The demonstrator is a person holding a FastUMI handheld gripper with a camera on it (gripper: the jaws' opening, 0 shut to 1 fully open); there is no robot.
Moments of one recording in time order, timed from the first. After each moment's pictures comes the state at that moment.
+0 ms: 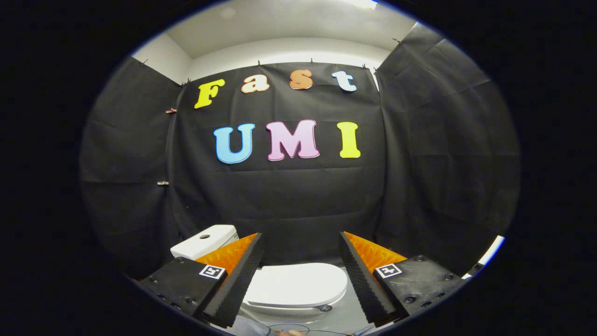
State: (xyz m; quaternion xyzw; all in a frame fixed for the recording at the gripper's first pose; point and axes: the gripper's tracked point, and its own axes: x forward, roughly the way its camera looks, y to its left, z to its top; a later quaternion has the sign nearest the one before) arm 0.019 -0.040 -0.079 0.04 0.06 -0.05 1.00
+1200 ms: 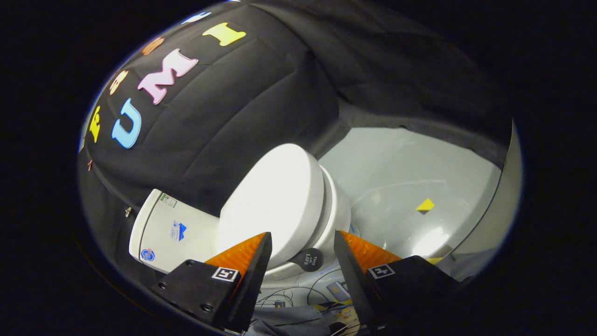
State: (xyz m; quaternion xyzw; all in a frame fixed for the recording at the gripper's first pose) arm 0.072 -0.146 -0.488 0.38 0.35 -0.12 0.85
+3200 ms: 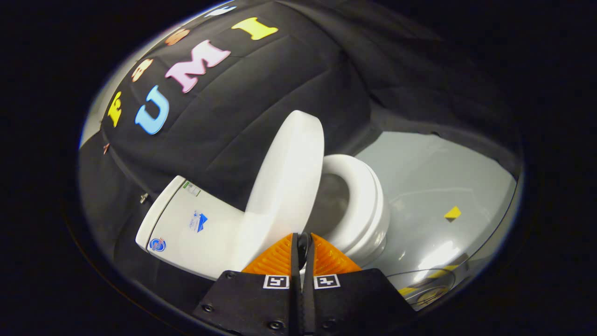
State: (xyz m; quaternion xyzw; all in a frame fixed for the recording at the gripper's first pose) arm 0.116 -0.086 -0.438 0.32 0.30 -0.03 0.90
